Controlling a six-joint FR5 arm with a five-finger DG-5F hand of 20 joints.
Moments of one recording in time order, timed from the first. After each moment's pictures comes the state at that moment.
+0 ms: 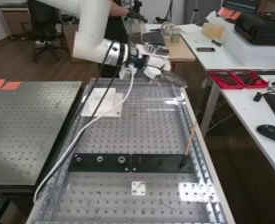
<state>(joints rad) 1.79 -2.12 -1.42 -3.07 -1.57 -0.71</state>
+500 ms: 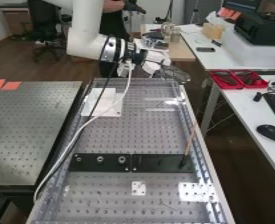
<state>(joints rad) 1.76 -2.07 -1.45 -3.05 -1.59 -0.70</state>
